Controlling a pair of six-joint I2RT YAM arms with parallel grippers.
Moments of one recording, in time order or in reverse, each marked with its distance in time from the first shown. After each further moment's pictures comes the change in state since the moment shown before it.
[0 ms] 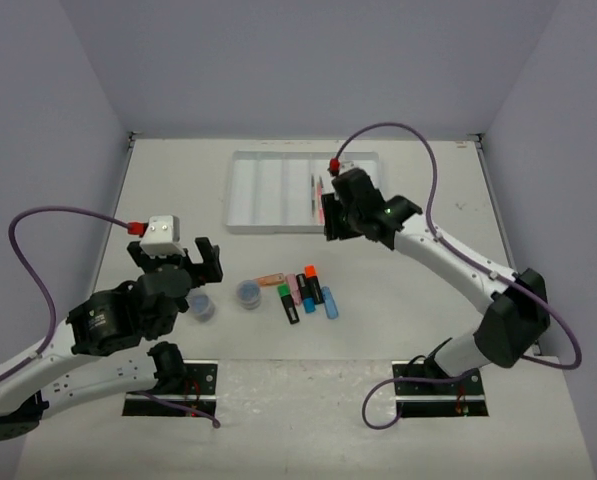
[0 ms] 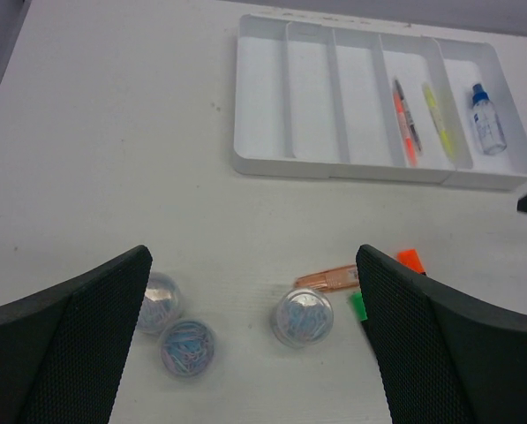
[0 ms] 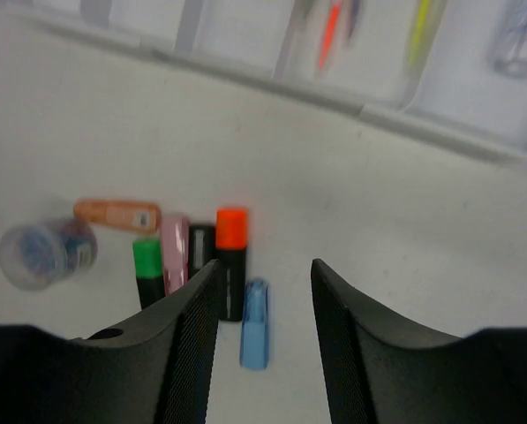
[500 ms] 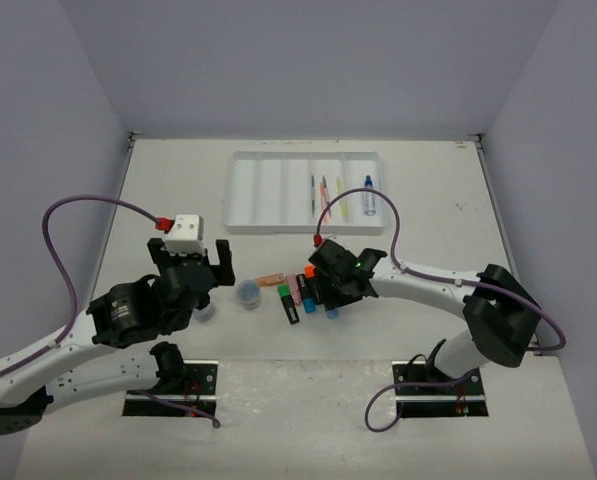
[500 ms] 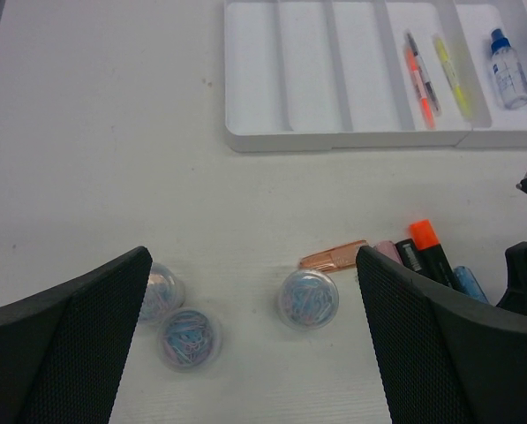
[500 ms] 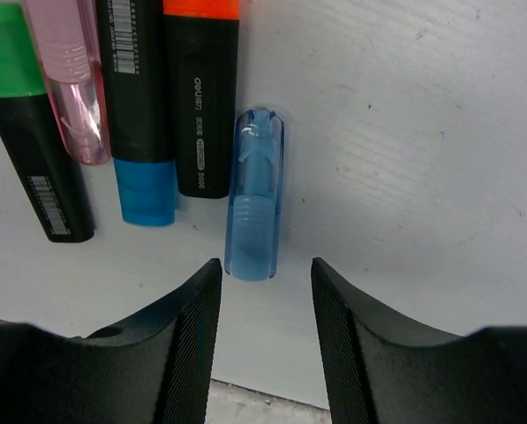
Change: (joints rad) left arm 0.000 0.105 -0.006 -0.001 0.048 0.013; right arm 0.289 -0.047 -0.440 0.002 0.010 0.201
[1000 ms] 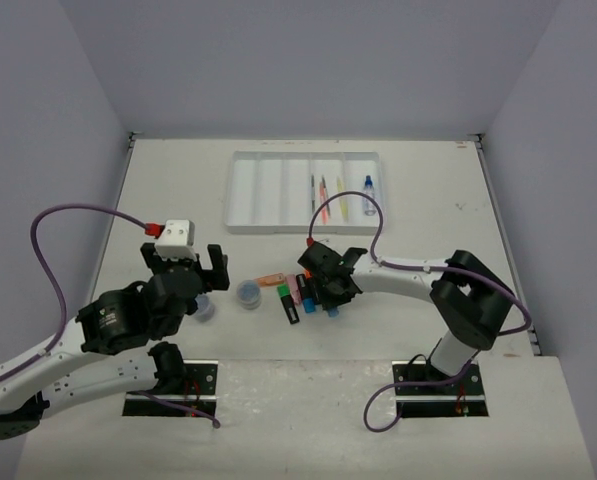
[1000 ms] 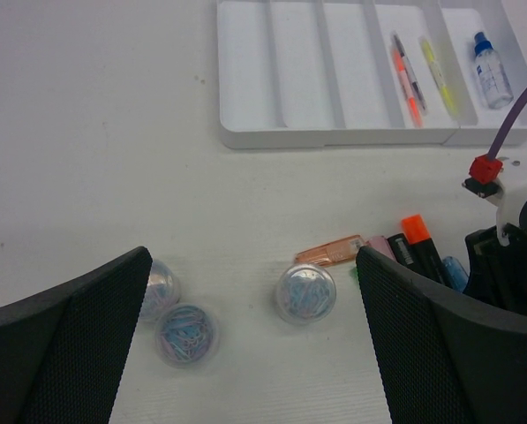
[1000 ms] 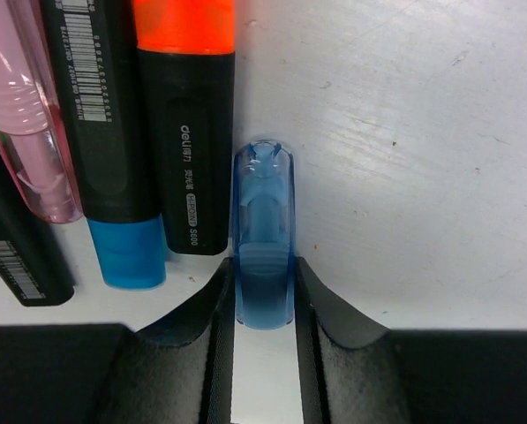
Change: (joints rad) left arm 0.000 -0.080 -0.036 0.000 0.031 0.006; right arm 0.000 0.166 0.042 0.042 0.017 0.023
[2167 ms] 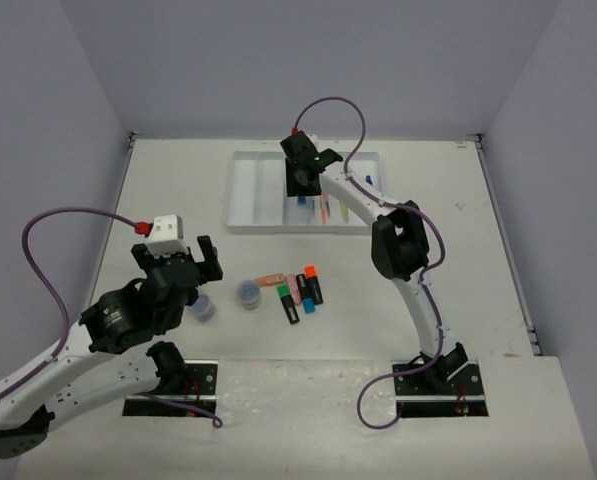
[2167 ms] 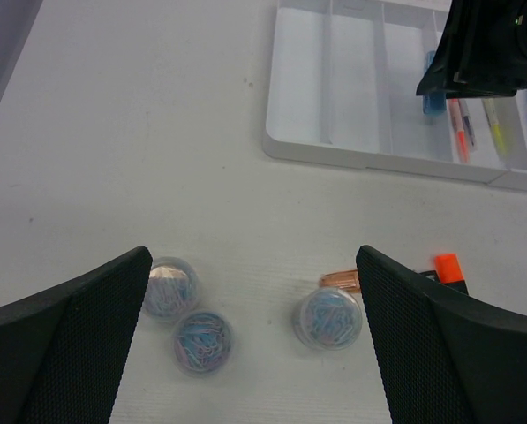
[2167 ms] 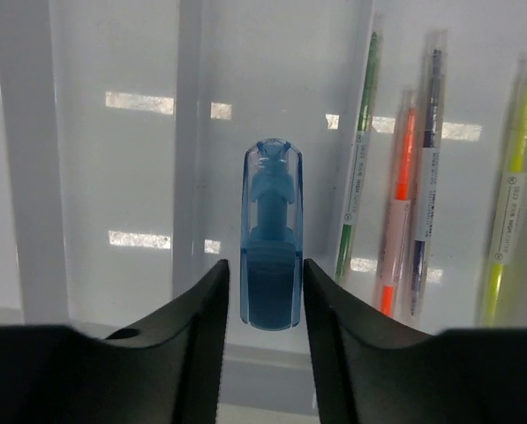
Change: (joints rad) left arm 0.148 -0.010 -0.043 0.034 -0.002 -0.026; right arm -0.316 0.745 1.267 -0.182 0.063 -0.136
